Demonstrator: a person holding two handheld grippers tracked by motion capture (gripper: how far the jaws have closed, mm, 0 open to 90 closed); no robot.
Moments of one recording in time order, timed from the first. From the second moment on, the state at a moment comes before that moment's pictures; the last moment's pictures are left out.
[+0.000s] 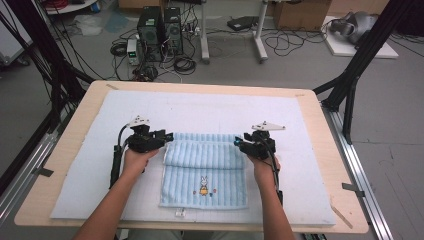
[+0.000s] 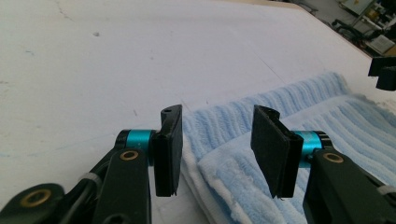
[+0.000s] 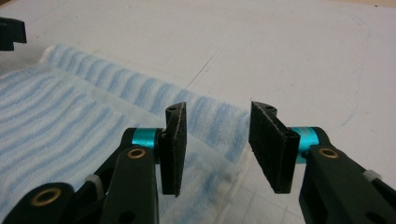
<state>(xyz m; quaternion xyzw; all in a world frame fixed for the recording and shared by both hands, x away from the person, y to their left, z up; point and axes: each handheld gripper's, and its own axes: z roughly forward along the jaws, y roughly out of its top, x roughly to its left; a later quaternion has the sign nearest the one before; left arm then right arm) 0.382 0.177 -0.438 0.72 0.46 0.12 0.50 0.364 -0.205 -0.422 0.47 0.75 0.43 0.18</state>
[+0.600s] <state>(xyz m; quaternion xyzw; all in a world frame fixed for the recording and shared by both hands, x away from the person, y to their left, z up) 0.381 0.161 -0.449 0.76 0.45 0.14 0.45 0.358 -0.211 -0.428 0.47 0.75 0.43 0.15</state>
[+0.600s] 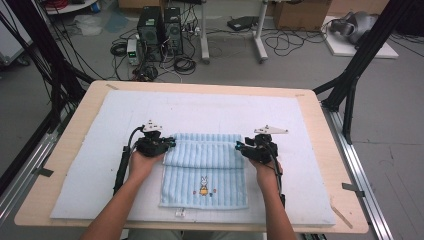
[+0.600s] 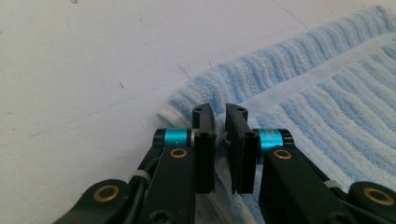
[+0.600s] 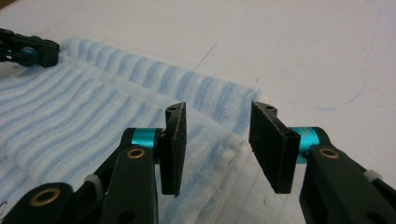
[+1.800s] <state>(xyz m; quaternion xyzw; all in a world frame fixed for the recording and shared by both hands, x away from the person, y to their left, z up) 0.362 0.175 -0.434 0.75 0.43 0.16 0.49 0.348 -0.214 -0.428 0.47 0.75 0.44 0.16</state>
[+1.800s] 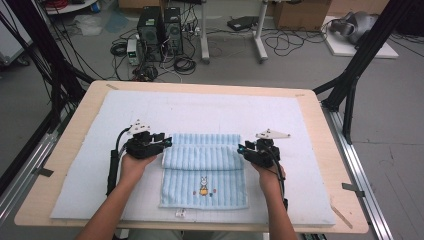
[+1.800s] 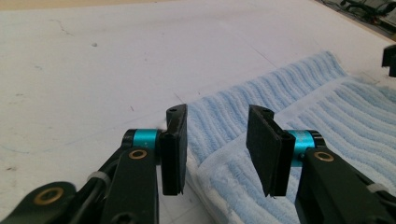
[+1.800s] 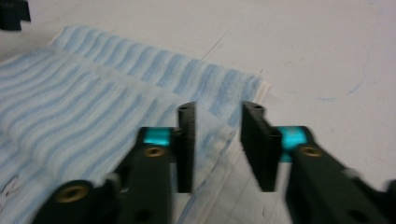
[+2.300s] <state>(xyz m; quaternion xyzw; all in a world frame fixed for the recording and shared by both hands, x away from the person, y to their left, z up) 0.363 0.162 -0.445 0.77 0.42 0.15 0.44 0.356 -0.195 -0.438 0.44 0.80 0.37 0.17</state>
